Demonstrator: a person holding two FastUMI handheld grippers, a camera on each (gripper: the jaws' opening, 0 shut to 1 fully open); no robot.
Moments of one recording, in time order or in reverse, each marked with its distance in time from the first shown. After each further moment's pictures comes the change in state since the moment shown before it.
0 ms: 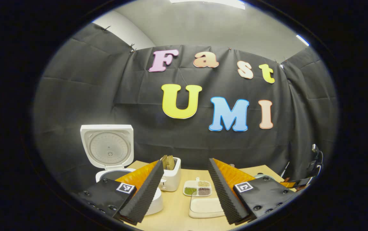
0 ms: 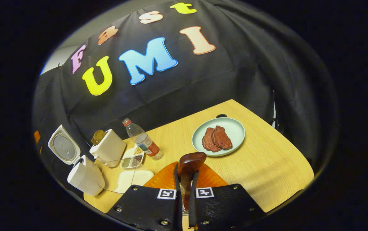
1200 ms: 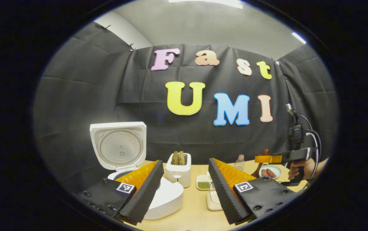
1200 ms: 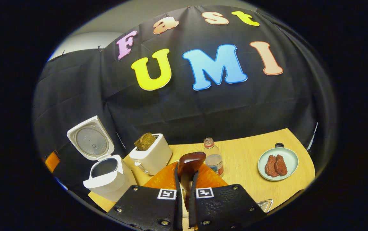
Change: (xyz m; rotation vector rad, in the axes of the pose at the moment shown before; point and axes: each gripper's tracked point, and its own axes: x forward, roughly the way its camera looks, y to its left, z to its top) left arm -0.022 0.076 -0.027 0.043 0.022 -0.033; right arm 0.046 0.223 0.011 -0.271 -0.014 0.264
